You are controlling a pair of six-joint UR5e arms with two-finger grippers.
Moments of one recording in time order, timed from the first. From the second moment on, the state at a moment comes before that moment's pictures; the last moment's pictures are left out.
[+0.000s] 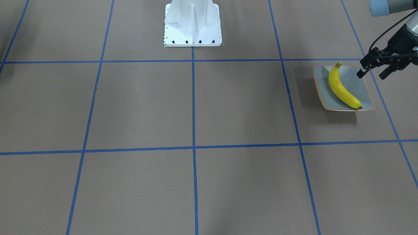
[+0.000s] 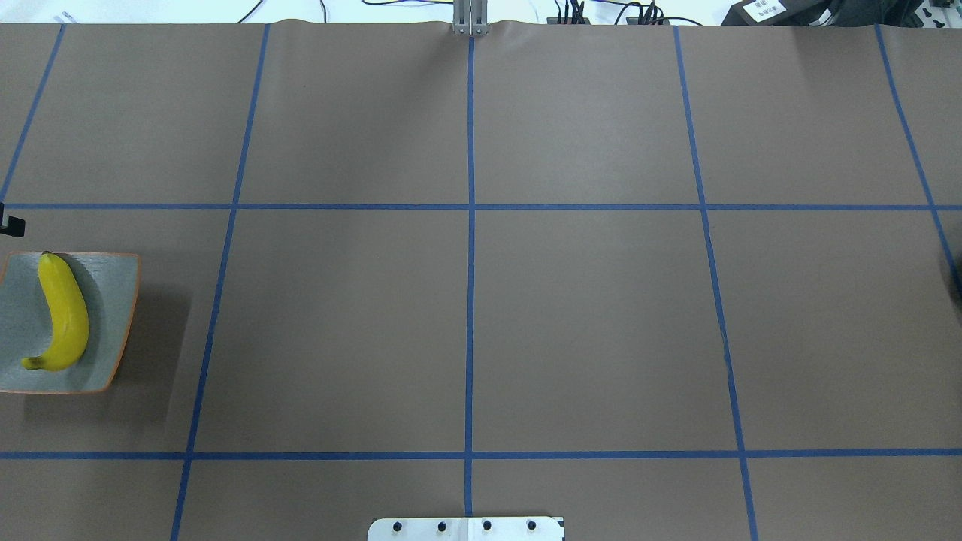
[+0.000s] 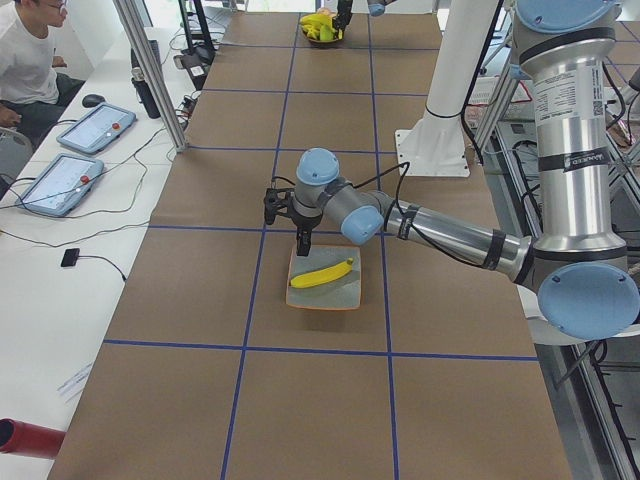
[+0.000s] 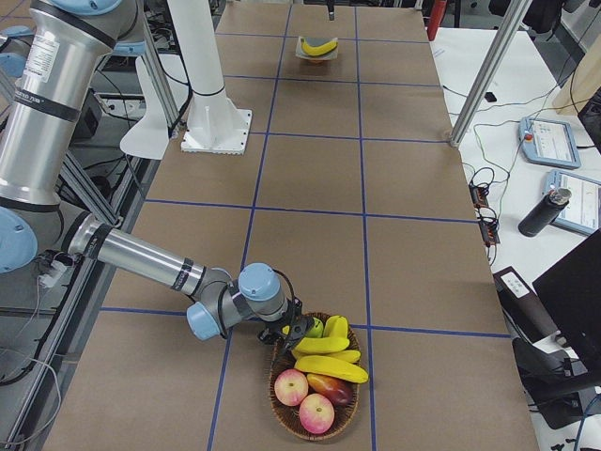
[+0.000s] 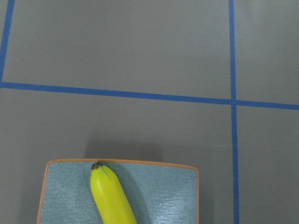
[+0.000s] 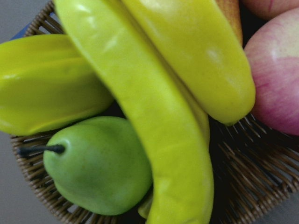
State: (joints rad) left arm -1.19 -1.41 -1.99 -2.01 -2.31 -0.80; right arm 1.28 -1.93 1.47 -0.63 2.22 1.21
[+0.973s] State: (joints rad) left arm -1.18 -1.45 -1.98 -2.01 -2.32 -0.87; right arm 1.35 -2.01 1.59 -0.62 2.30 1.14
